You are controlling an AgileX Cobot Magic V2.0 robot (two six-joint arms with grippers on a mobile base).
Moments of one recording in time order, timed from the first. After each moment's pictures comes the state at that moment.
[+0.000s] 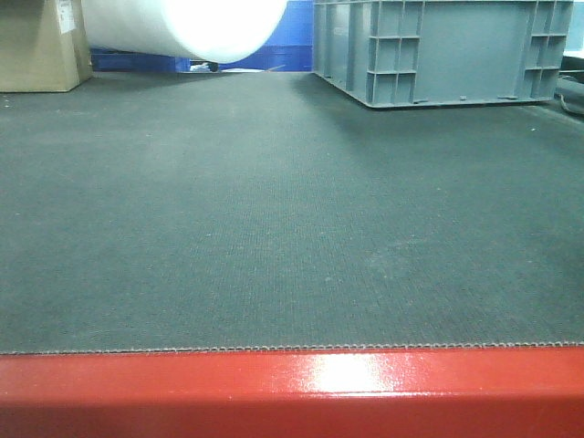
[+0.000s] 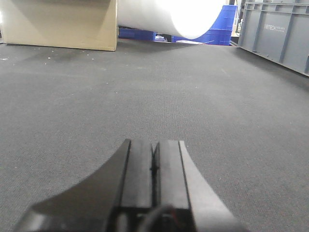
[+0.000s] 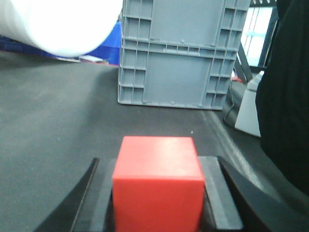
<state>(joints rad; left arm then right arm) 0.00 -0.02 0.03 -0.02 0.02 -0.02 0.02 0.28 -0.31 -0.18 0.06 0.13</state>
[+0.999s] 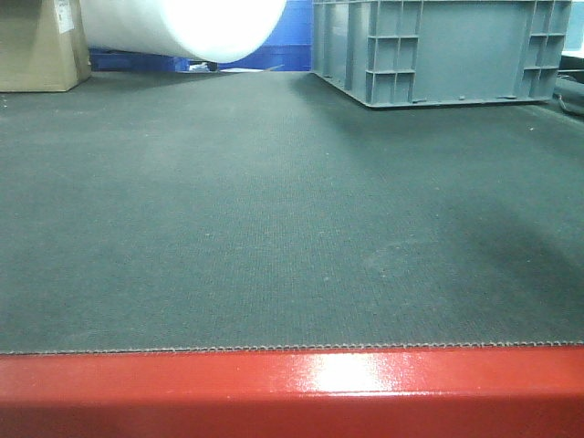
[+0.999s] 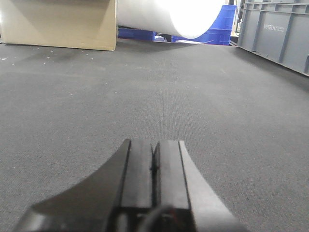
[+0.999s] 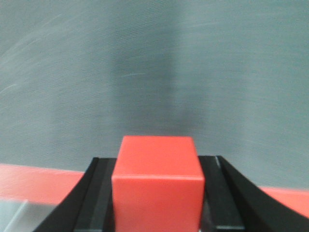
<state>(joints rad) 0.00 -0.02 0.03 -0.02 0.02 -0.02 0.23 1.28 -0.96 0.05 0.94 0.17</state>
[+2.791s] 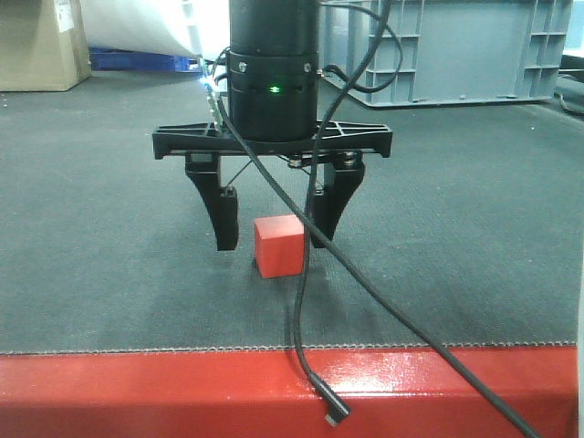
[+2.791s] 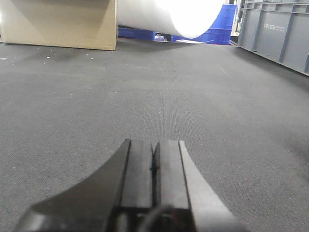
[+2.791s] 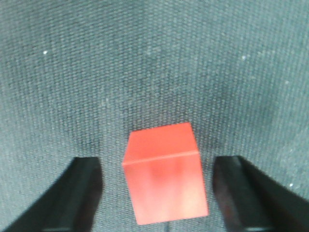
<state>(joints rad) 0.00 -0.02 0.03 -0.02 0.02 -0.02 0.72 2.08 -1.78 0.00 1.21 0.74</state>
